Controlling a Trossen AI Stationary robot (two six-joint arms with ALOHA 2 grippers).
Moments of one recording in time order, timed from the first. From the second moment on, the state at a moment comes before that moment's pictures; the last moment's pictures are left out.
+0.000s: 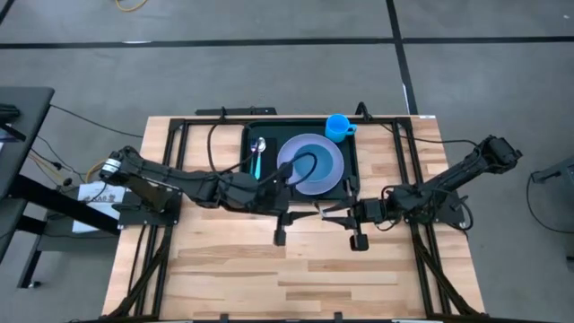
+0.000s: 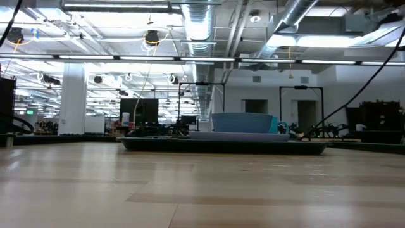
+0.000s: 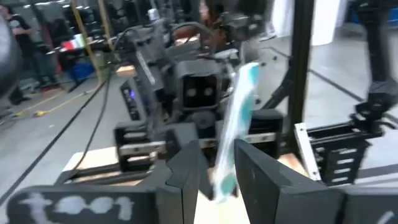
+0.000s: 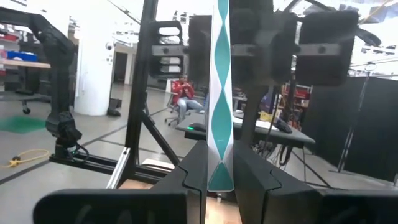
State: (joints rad) left arm -0.28 1.60 1.53 -0.04 -0.21 0.12; right arm 0.43 1.18 0.59 0.80 0.26 -0.27
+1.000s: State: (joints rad) left arm -0.27 1.60 1.53 0.07 -0.14 0.20; right arm 0.43 1.18 0.59 0.79 0.27 -0.27
